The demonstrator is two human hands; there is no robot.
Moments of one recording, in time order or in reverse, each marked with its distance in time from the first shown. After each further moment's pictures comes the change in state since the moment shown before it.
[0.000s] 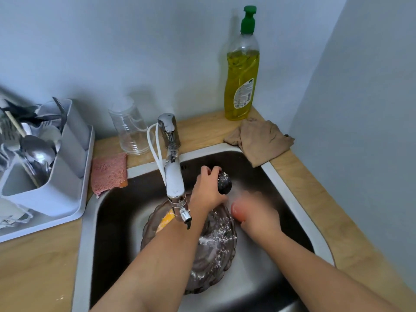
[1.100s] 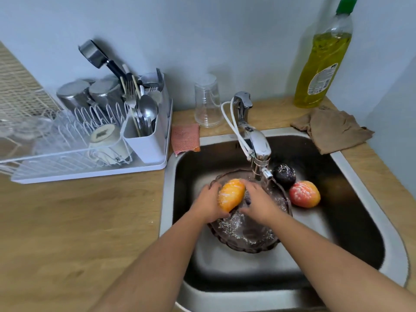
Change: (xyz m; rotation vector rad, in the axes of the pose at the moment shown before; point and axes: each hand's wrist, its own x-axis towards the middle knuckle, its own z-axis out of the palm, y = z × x) left_hand -0.131 -0.110 -0.045 -0.051 -0.132 -0.315; right_hand -0.013 -0.103 0.035 0.349 -0.233 -0.351
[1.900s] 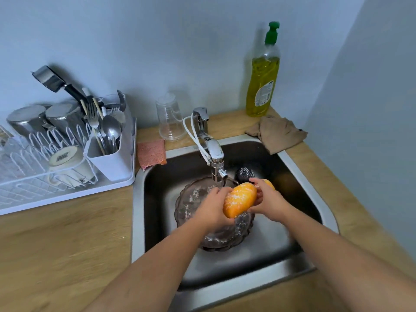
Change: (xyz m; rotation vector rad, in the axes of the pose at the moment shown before) left_hand -0.025 0.073 0.019 0.011 -0.028 0.376; right_hand -0.069 0.044 -0.066 0.322 0.109 0.197
